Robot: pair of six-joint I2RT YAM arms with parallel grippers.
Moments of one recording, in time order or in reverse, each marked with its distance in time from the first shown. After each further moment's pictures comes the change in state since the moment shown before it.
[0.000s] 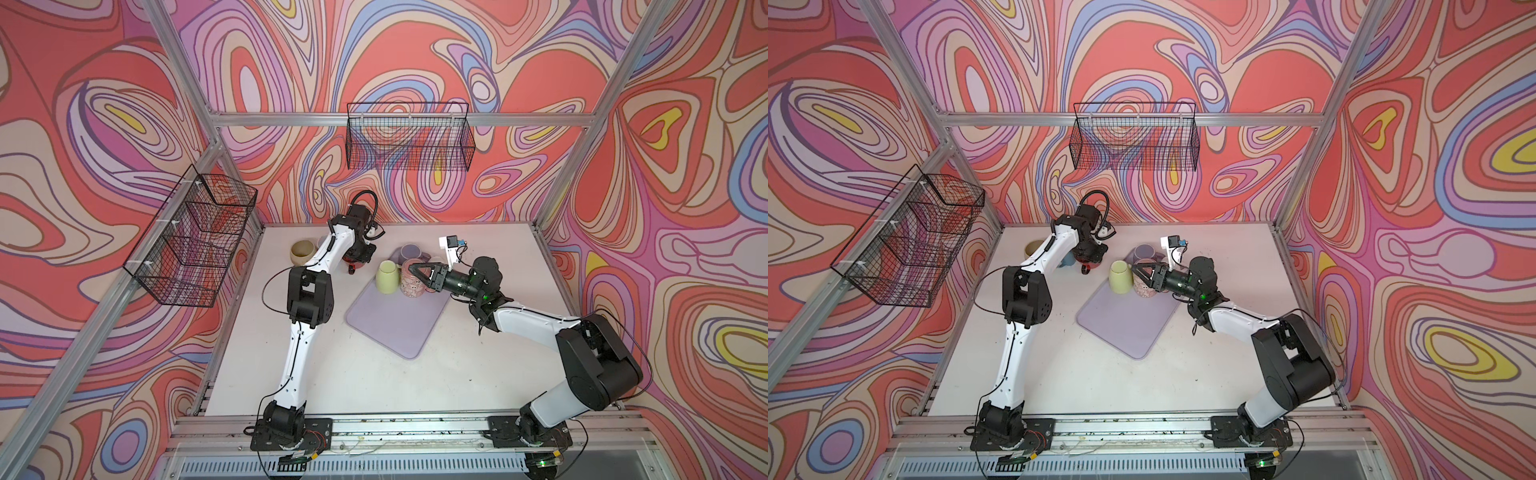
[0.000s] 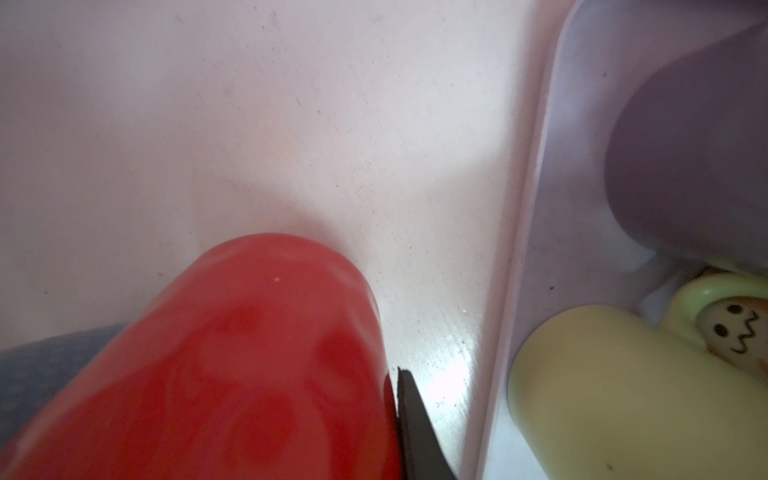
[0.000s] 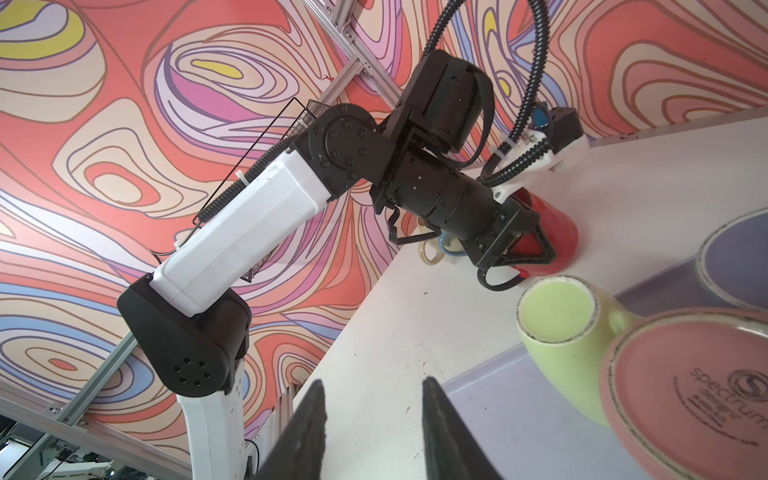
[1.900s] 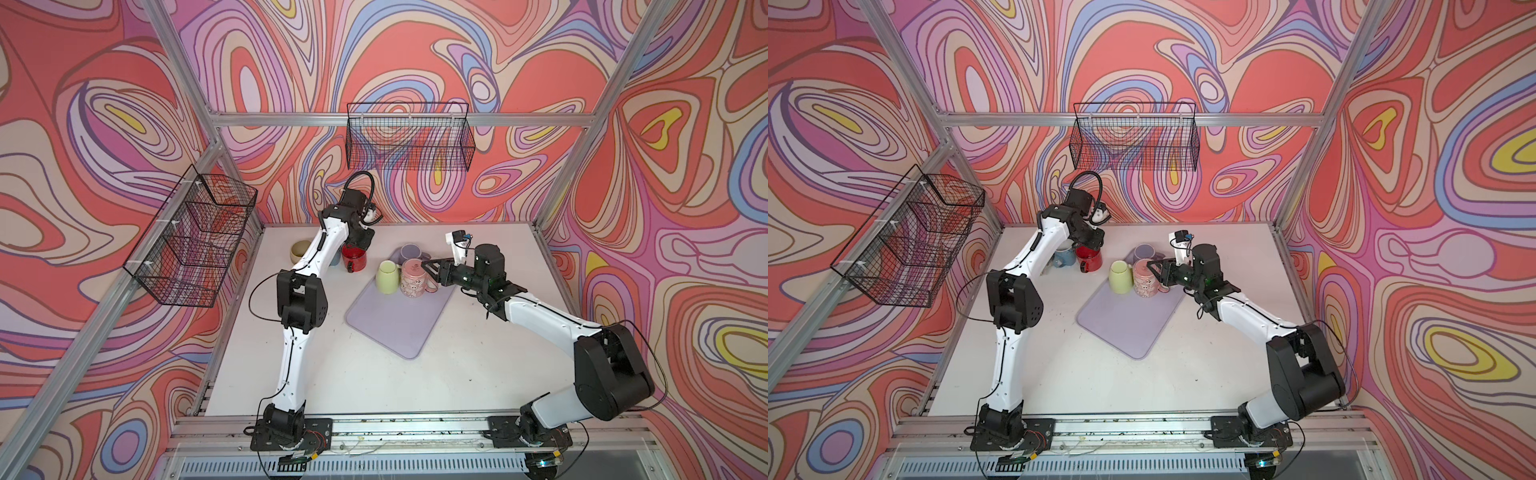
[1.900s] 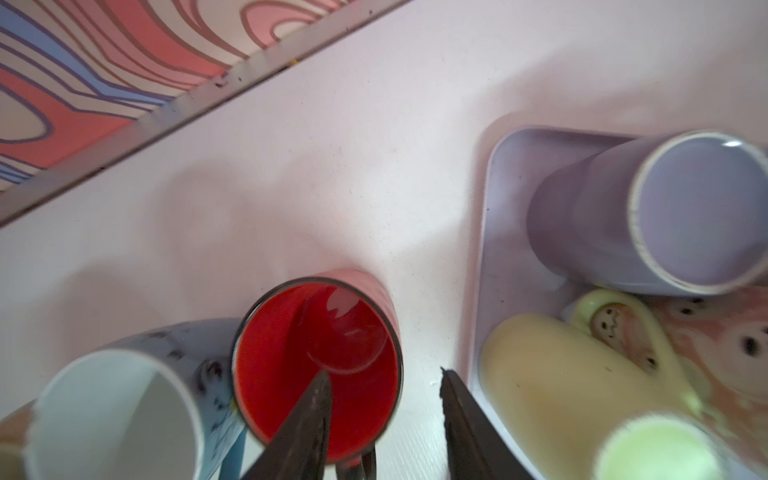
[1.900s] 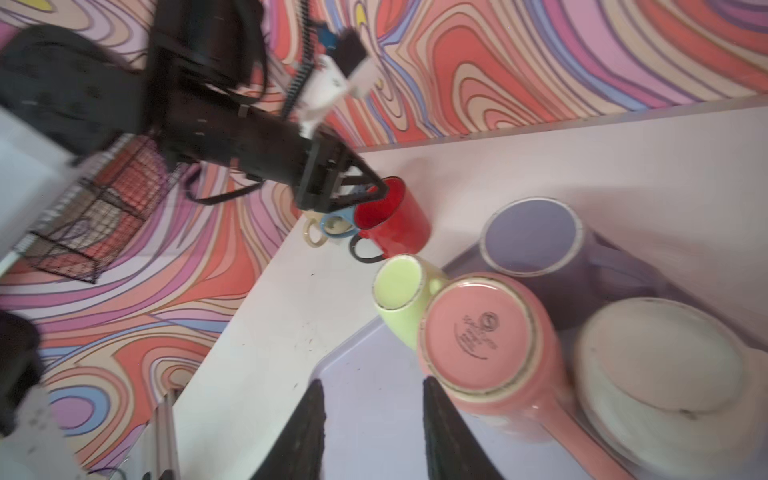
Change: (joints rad) left arm -0.002 -0.212 -0.067 0.080 0.000 -0.003; right arm -0.070 -0.066 0.151 -0.587 0.222 -0.359
